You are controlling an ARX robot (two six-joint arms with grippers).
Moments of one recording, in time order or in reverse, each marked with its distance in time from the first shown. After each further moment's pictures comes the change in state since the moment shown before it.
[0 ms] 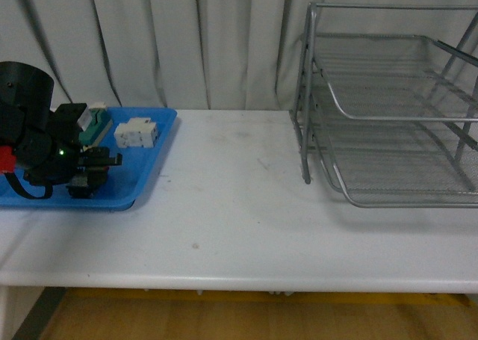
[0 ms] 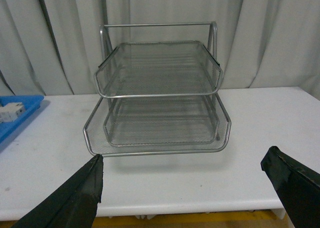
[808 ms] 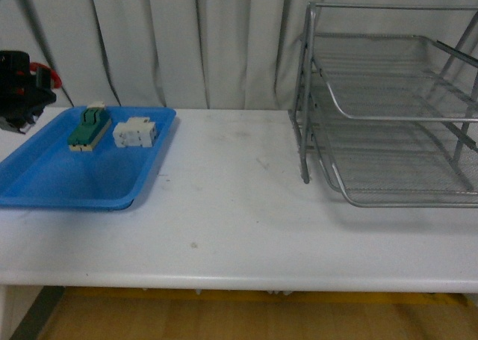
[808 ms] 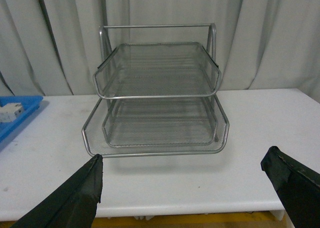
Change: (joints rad) left arm 0.013 -0.709 -0.573 0.219 0.103 0.080; right arm 0.000 0.000 0.000 -0.002 0.000 0.000
